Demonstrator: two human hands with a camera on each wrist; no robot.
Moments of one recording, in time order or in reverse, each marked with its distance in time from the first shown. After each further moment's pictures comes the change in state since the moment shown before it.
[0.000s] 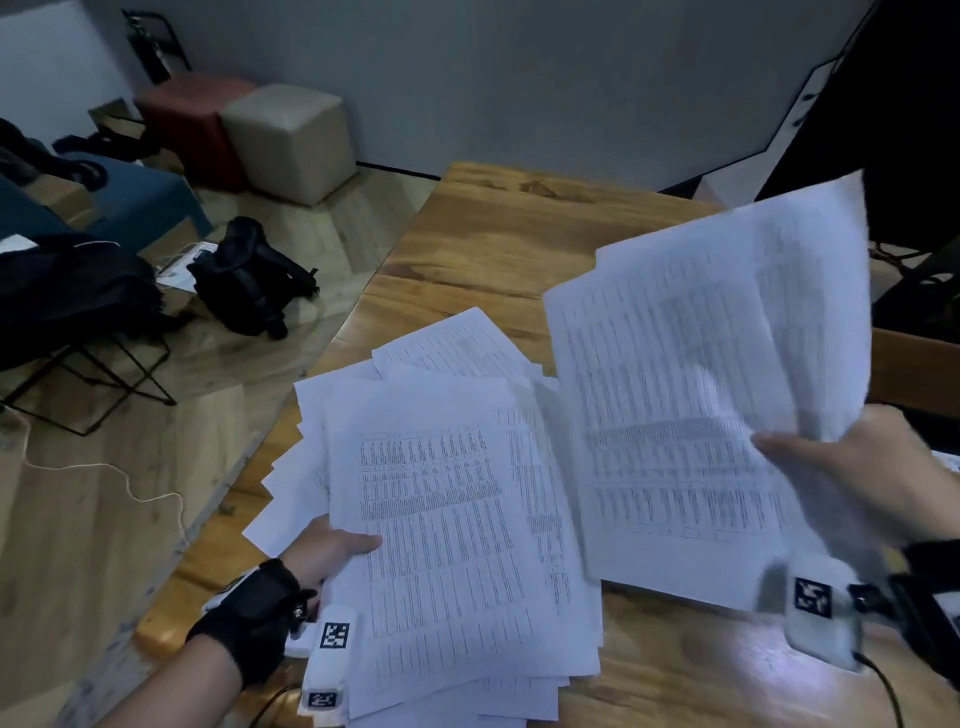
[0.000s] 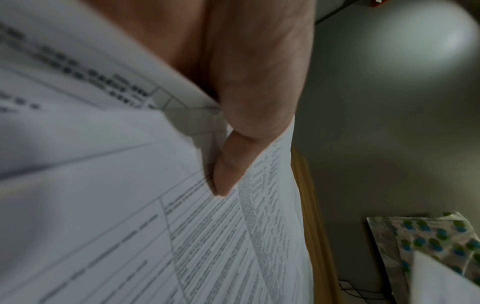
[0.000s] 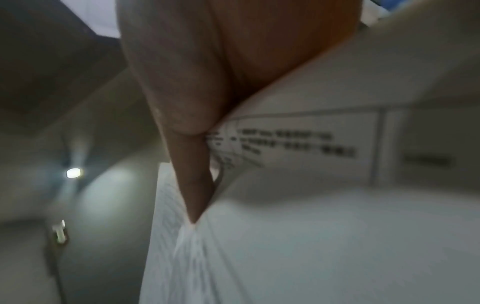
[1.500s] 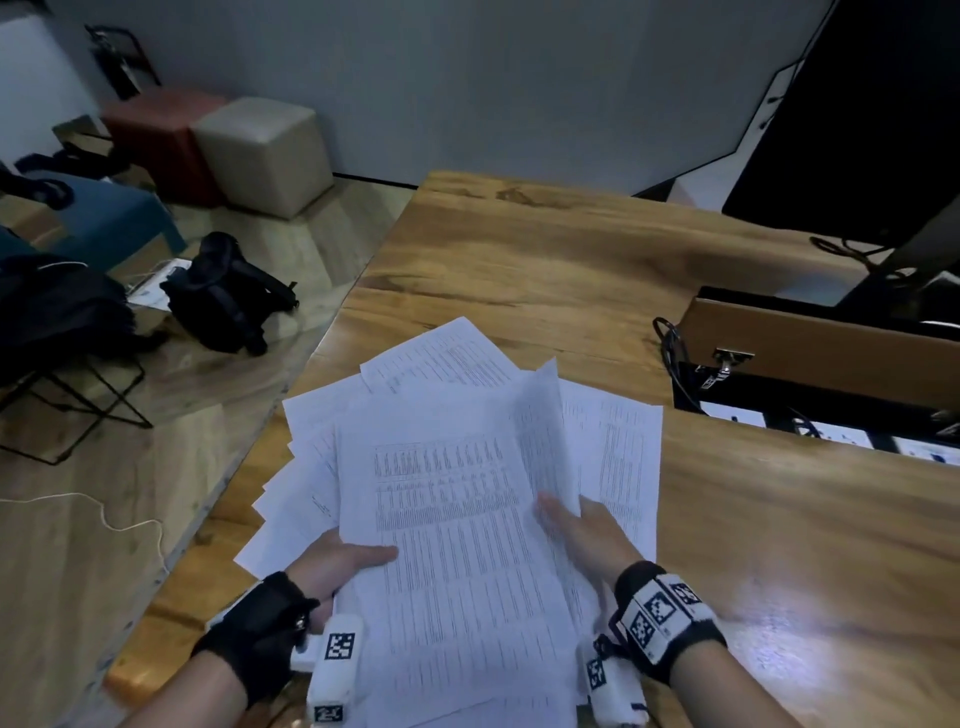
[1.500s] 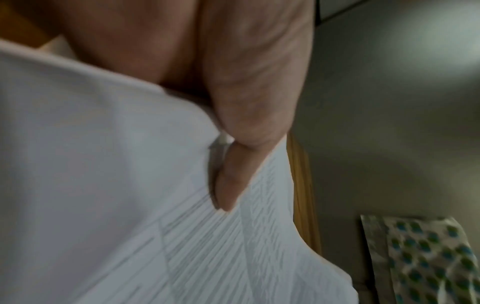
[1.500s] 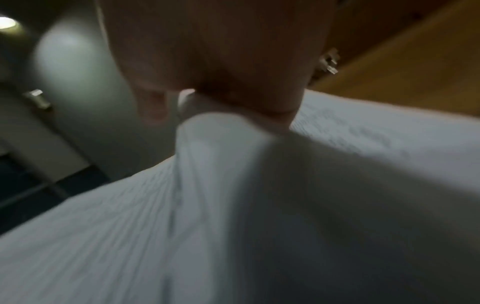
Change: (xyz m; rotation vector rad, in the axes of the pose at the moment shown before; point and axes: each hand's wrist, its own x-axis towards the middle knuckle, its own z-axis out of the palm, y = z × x) left_hand -0.005 0.019 0.027 -0.156 -0.174 -0.051; right_hand 0.009 0.107 0.165 -0.084 -0.323 0.264
